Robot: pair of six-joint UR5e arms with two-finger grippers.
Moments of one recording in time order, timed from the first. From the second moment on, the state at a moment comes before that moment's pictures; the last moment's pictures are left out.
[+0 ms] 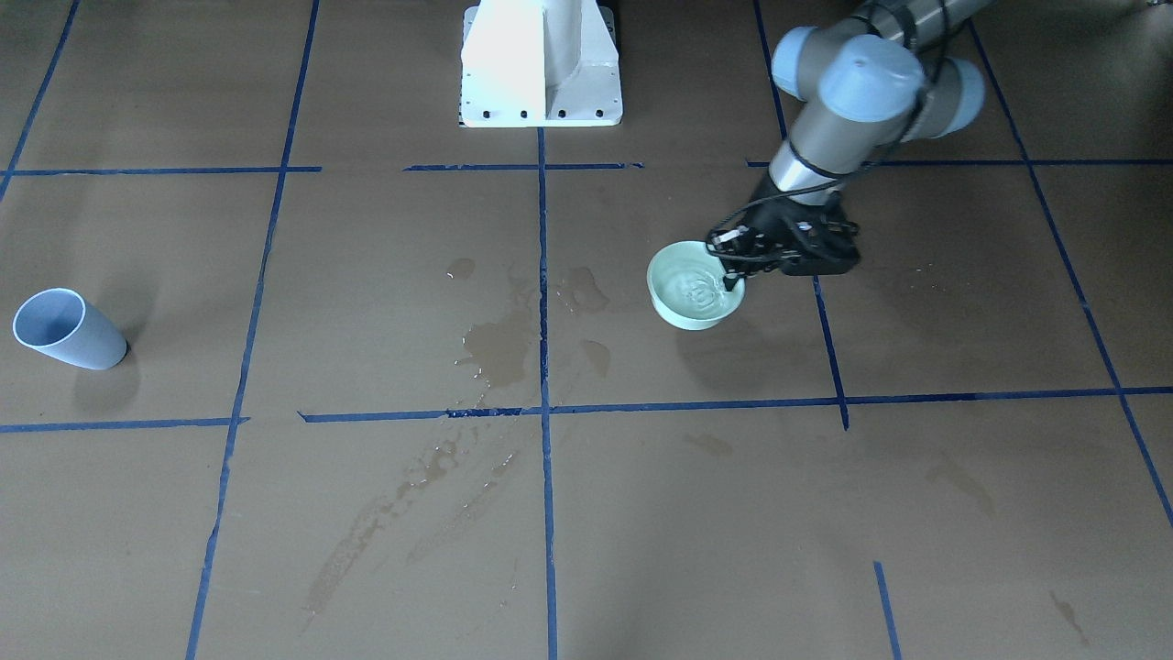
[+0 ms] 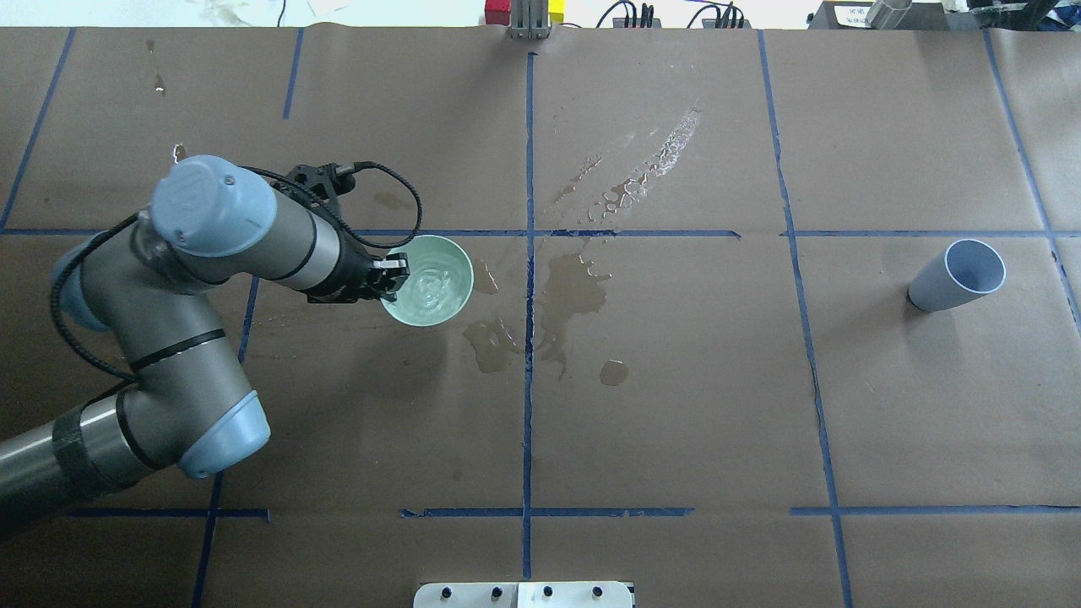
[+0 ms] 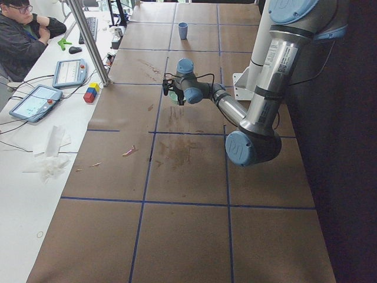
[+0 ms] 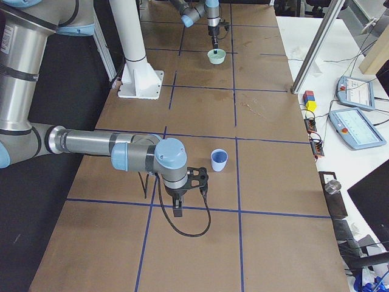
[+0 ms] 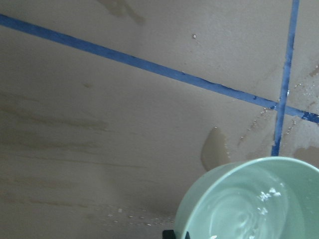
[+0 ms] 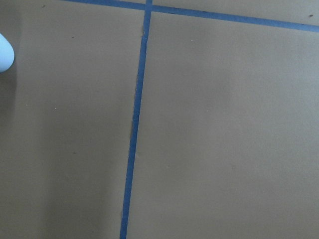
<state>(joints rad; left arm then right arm) -0.74 -1.82 -1.79 -2.04 -2.04 -1.27 1.64 -1.93 1.91 -1.57 2.29 -0.16</state>
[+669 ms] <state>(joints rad) -1.05 -1.58 -1.69 -2.14 -2.31 -0.82 1.64 -1.93 1.91 -1.57 2.29 -0.16</state>
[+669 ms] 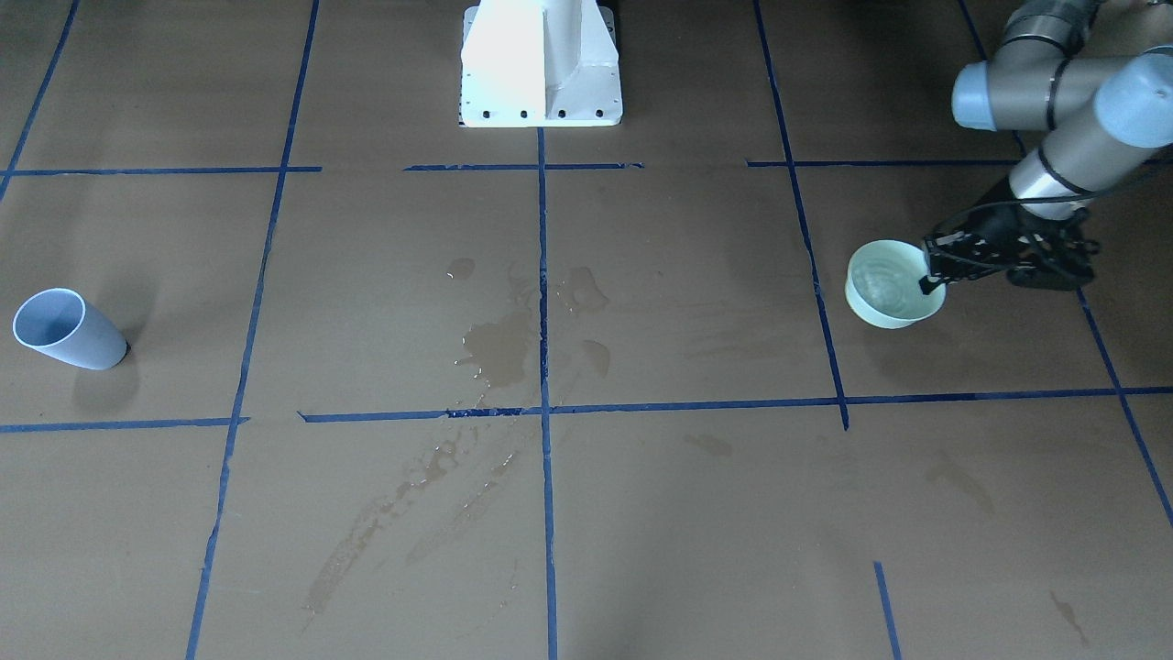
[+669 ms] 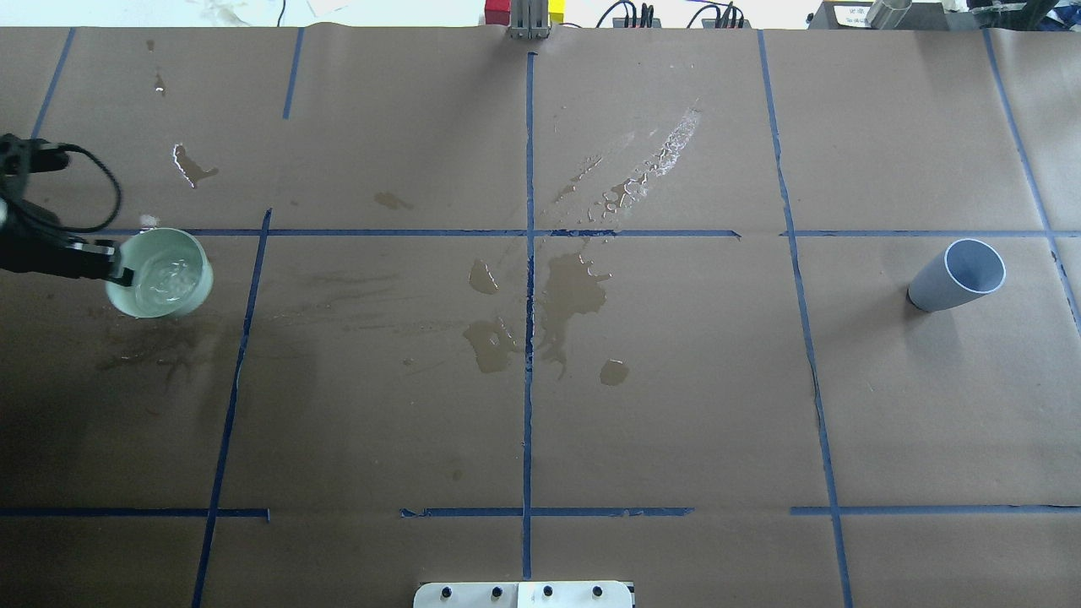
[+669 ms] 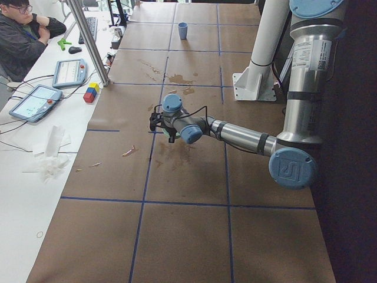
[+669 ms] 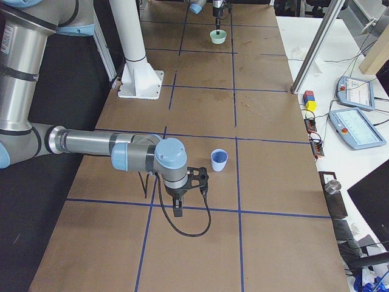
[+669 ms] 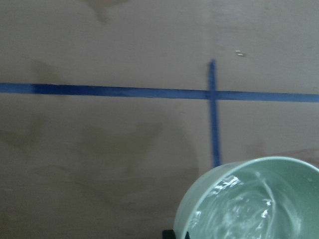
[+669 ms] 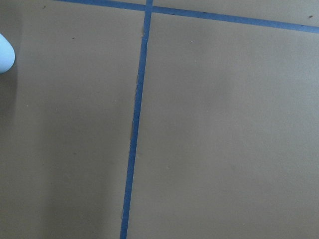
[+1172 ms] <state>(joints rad) -1.12 -1.52 -1.52 -2.32 -2.39 -0.70 1.64 -1.93 1.91 -1.57 2.29 -0.16</state>
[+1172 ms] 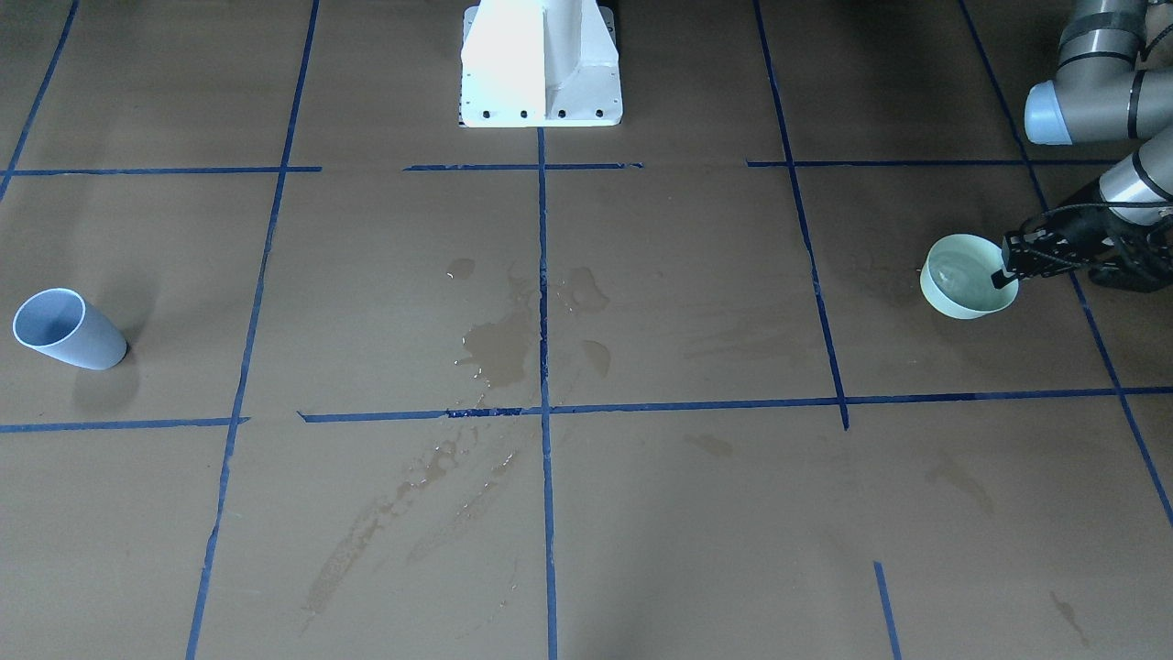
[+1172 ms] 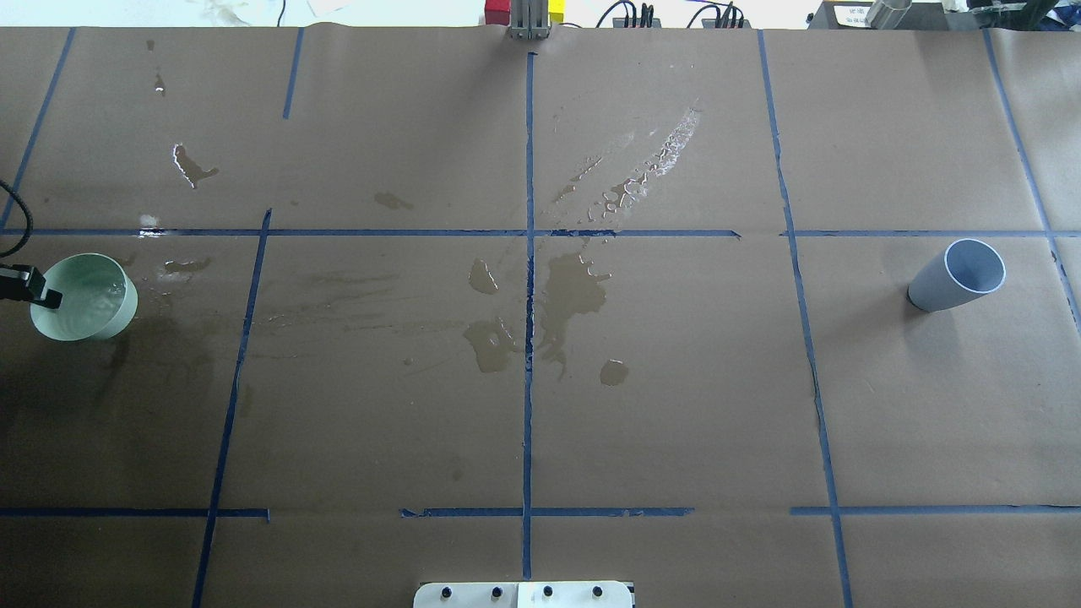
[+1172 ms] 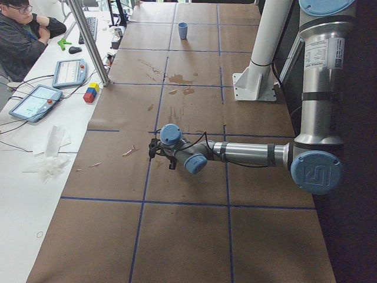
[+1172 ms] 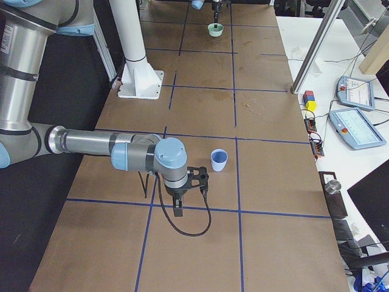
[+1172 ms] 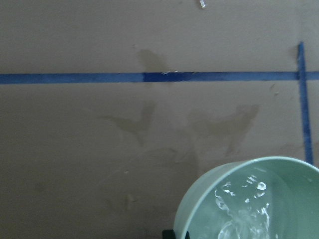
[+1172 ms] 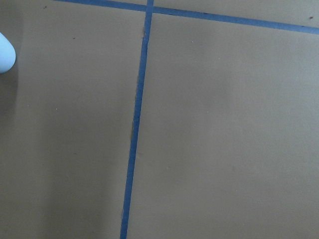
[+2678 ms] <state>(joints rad) -1.11 -1.56 -1.41 -2.39 -2.39 -0.72 1.64 -1.93 1.91 -1.56 2.29 -0.17</state>
